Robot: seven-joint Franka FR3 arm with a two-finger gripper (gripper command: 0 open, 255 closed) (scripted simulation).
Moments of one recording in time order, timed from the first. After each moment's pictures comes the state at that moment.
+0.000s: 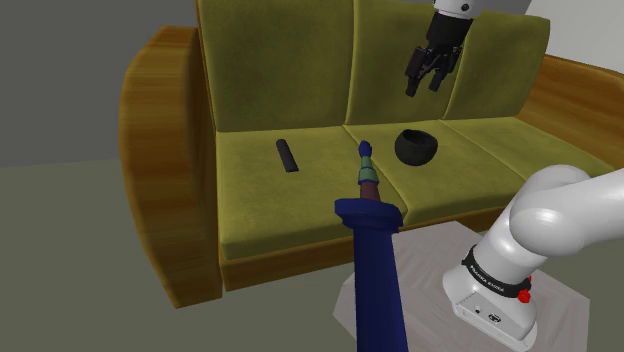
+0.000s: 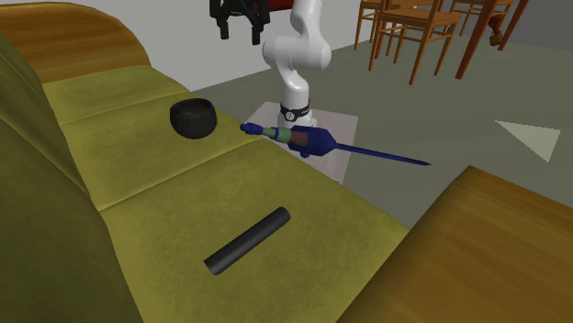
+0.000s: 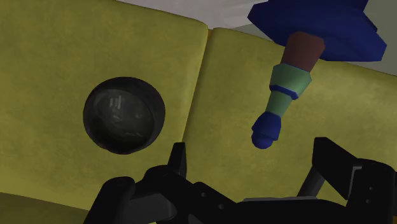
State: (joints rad) arm -0.02 -0.75 -0.04 -2.32 -0.05 1.64 0.12
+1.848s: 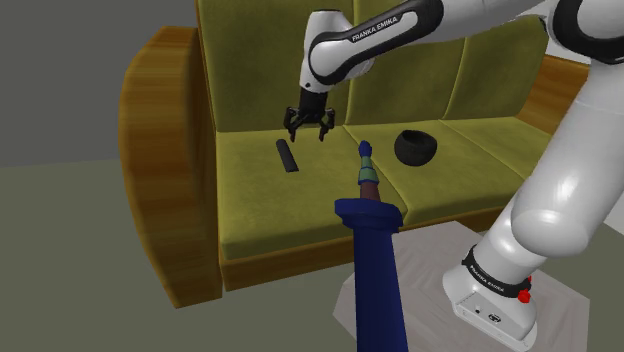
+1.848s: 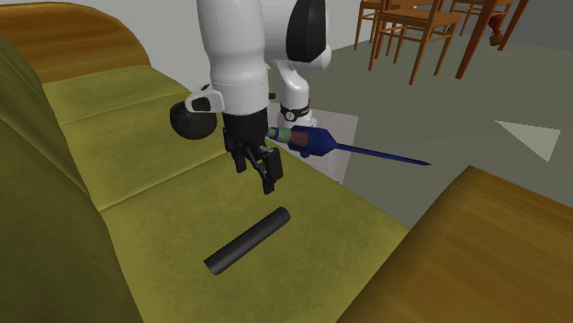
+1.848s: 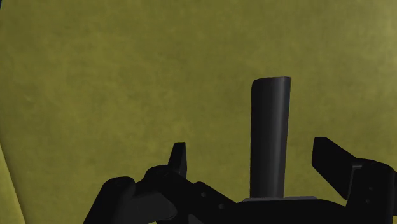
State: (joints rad) arm 0.02 0.12 0.15 -2.02 0.03 2.17 0.63
